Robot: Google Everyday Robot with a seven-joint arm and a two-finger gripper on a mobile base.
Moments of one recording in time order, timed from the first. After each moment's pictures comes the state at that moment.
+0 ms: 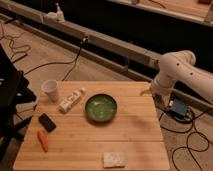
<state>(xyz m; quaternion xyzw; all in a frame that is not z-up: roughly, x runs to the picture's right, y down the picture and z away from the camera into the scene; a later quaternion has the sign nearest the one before) 0.270 0.059 0.737 -0.18 0.24 0.82 0.49</state>
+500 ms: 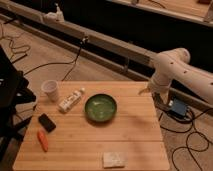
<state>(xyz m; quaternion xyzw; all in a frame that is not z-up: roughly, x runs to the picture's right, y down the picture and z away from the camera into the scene) 0.242 0.047 0.748 -0.16 0.26 0.79 0.53</state>
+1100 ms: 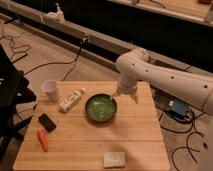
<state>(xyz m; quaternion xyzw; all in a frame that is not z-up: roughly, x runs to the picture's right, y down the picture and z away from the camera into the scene) 0.070 0.070 0.740 -0.23 0.23 0.71 0.62</state>
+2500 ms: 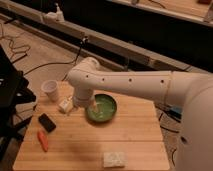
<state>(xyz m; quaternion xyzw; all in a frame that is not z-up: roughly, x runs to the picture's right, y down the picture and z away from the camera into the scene) -0.129 0.105 0.701 -0.33 0.14 0.61 0.71</state>
